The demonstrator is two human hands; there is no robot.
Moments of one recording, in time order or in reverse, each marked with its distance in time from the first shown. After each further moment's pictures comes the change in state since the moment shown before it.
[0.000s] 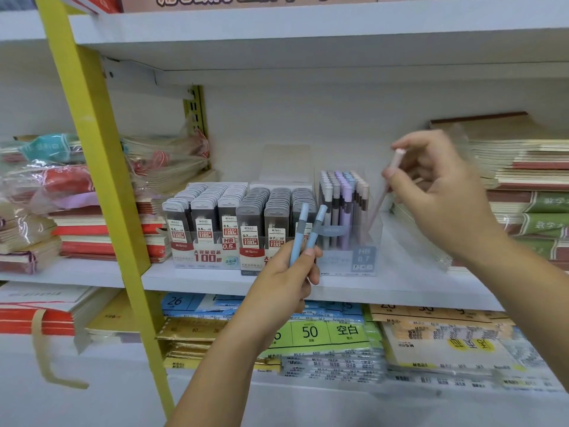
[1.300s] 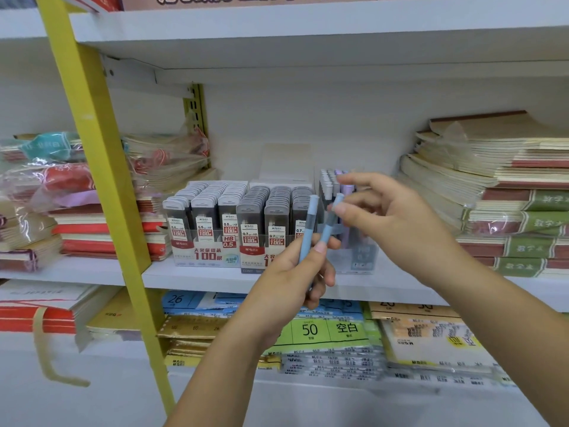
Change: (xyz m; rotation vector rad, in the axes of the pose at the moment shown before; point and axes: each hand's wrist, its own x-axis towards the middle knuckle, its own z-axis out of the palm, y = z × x) left_hand -0.007 0.006 0.005 0.001 -0.150 0.121; right_hand -0.021 -0.034 0.031 0.298 -0.264 0.332
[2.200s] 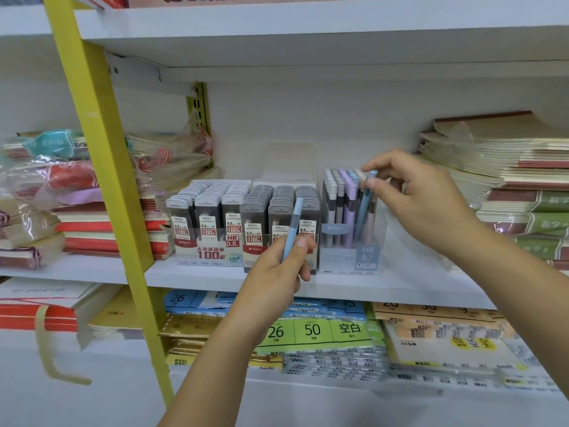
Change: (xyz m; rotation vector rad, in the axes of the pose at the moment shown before) left_hand 0.004 -0.007 -0.017 0.090 0.228 -0.089; right_hand 0.032 0.024 -0.032 -0.536 0.154 -0.239
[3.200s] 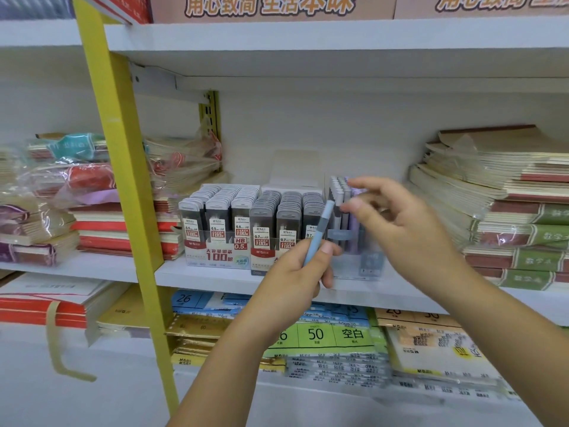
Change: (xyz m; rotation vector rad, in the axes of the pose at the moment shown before) left_hand -0.007 0.013 0.009 0.056 -0.116 0.083; right_hand -0.029 -0.046 0.013 0.399 -0.043 0.124
